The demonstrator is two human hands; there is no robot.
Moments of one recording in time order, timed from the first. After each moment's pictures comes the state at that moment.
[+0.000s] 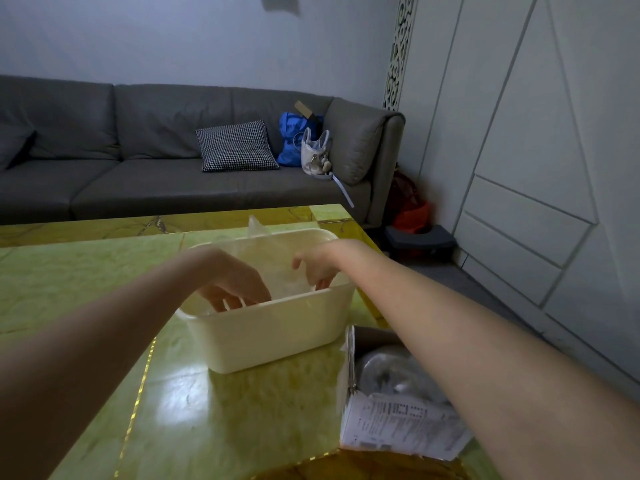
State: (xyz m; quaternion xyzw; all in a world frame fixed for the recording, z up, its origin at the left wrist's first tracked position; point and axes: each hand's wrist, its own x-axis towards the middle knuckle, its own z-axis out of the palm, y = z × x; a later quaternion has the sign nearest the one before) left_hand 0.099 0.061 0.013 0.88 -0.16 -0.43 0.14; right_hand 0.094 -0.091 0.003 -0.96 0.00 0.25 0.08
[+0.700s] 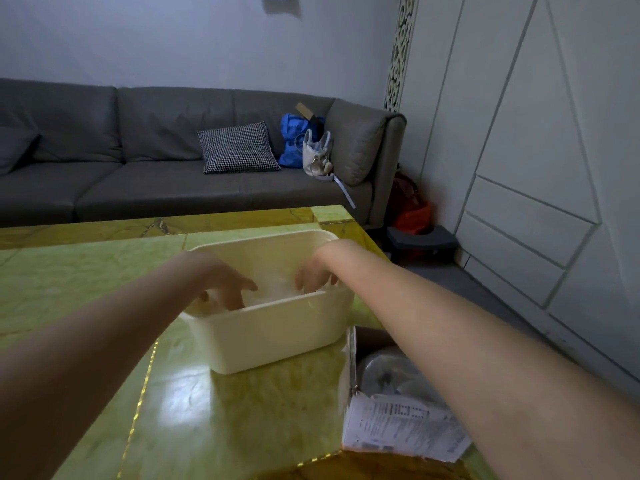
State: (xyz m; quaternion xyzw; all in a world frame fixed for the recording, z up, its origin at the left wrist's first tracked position) left_hand 0.120 0.069 -0.009 0.92 -0.20 -0.30 -0.18; right_hand 0.102 -0.084 0.001 -0.95 -0.03 0.31 -0.08
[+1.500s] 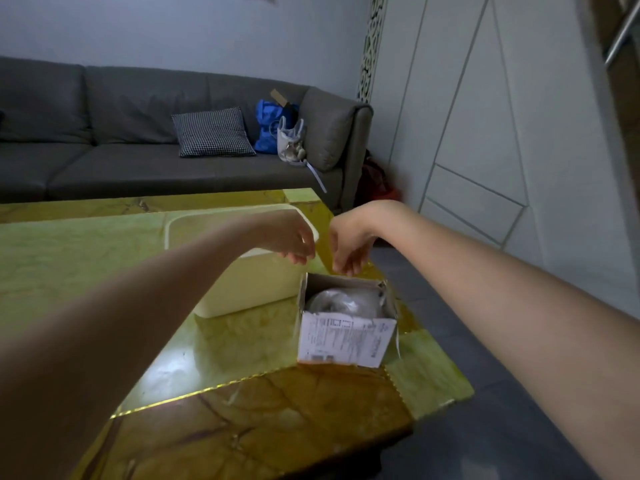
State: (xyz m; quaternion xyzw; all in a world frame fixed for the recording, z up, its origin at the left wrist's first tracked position) left_hand 0.003 -0.002 0.053 0.89 -0.39 -0.16 0.16; right_hand -0.036 -0.139 0.066 -0.95 0.03 0.29 0.08
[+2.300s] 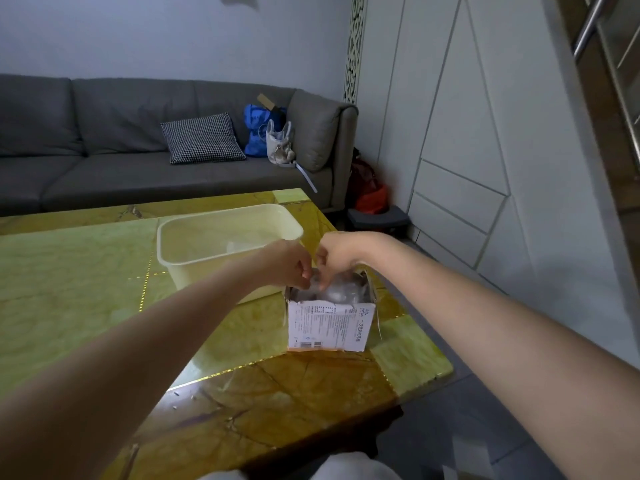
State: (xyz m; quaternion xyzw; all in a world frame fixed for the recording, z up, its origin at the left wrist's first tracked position) left_hand -0.049 -0.014 0.019 0.91 -0.41 -0.05 0.04; right_hand -0.084 -0.140 0.039 -0.97 0.05 0.18 0.15
